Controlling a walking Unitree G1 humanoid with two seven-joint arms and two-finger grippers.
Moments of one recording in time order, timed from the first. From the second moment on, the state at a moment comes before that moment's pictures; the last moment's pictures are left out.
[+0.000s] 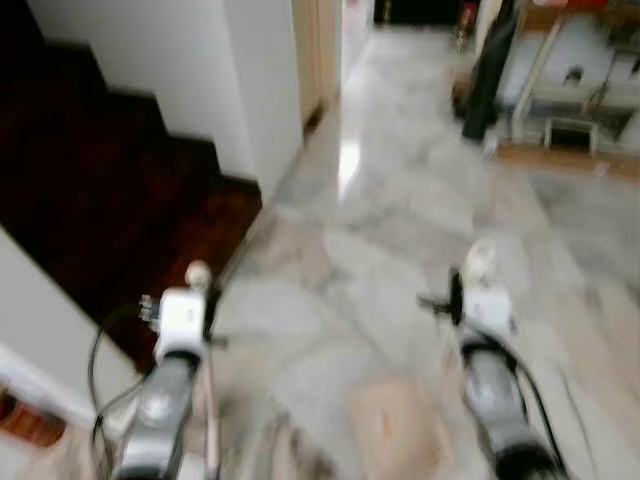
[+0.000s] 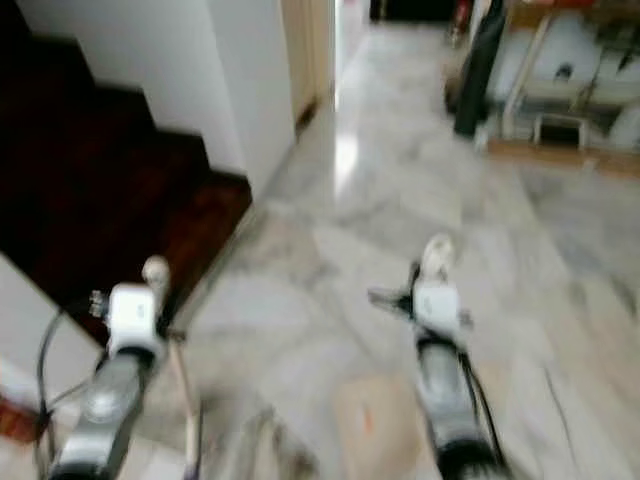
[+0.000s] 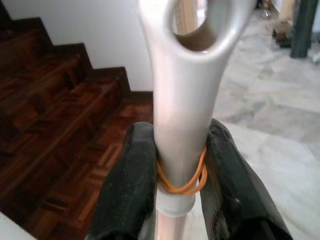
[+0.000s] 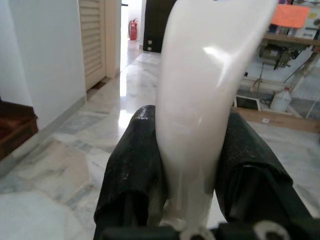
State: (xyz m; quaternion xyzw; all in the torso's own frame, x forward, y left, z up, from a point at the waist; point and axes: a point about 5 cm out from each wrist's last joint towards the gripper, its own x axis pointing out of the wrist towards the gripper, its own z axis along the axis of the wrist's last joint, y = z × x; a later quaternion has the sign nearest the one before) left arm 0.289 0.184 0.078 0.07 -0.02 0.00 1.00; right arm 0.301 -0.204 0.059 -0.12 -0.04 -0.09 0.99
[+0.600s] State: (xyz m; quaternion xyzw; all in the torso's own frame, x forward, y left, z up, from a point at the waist) left arm 0.288 0.187 0.079 0.07 -0.02 0.01 1.00; right arm 0.301 -0.207 0.060 -0.13 -0.04 -0.08 0.99
